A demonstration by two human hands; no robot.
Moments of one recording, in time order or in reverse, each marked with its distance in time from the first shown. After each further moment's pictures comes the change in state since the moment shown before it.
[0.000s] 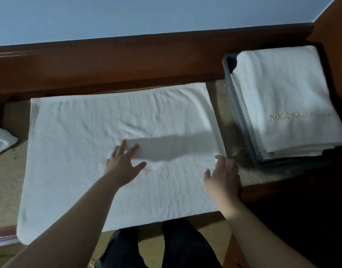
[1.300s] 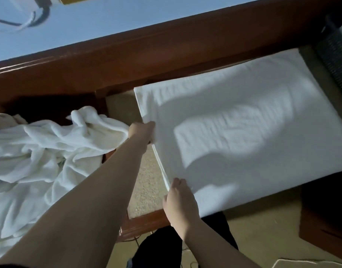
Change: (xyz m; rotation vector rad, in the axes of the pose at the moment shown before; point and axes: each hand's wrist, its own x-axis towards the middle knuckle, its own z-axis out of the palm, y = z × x) left_hand 0.070 -0.322 -0.150 -1.002 0.063 -0.462; right_hand -0.263 -0.476 0.212 0.086 -0.236 -0.134
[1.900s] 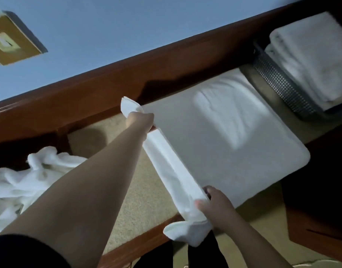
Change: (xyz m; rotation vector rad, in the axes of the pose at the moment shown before) left_hand -0.068 0.127 0.131 0.090 -0.048 0.189; right_hand 0.006 0.169 -0.145 0.498 -0.194 0.345
